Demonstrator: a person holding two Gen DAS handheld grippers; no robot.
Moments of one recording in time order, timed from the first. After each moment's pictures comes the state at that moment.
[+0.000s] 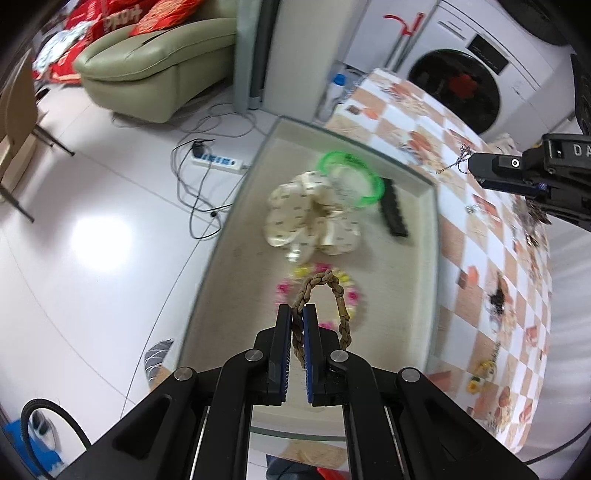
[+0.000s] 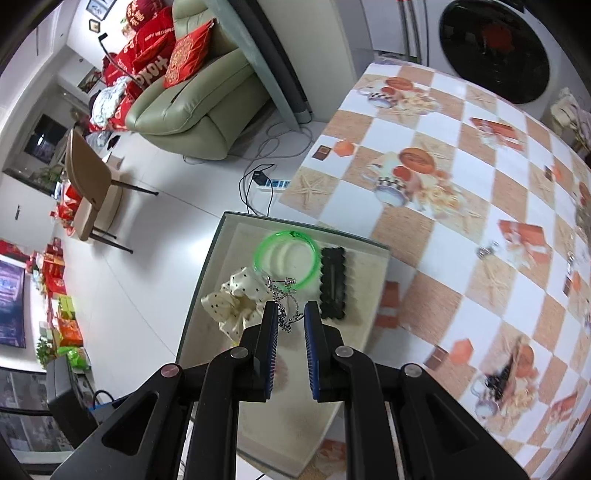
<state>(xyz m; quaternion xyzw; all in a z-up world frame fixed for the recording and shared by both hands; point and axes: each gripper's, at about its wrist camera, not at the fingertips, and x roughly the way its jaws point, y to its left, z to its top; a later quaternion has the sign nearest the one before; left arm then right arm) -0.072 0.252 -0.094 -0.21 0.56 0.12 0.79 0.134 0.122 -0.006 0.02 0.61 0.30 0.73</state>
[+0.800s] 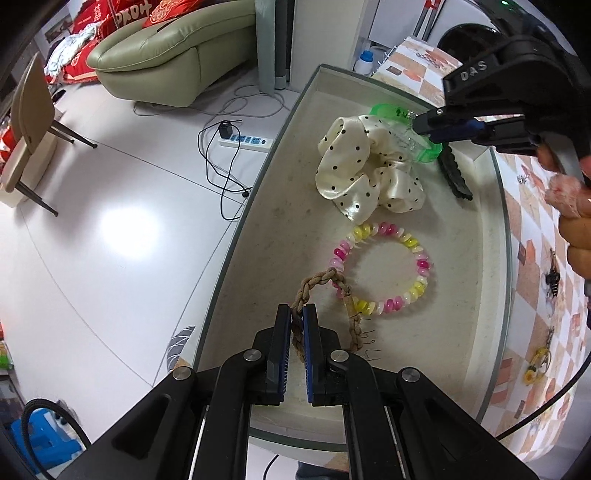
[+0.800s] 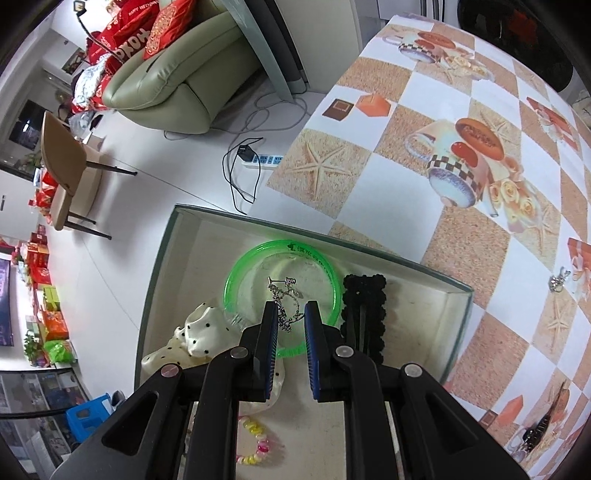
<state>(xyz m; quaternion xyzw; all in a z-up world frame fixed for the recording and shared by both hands) -0.076 0.251 -0.143 -0.16 0.60 0.16 0.77 0.169 0.190 -0.100 -0.01 0.65 0.28 0.71</state>
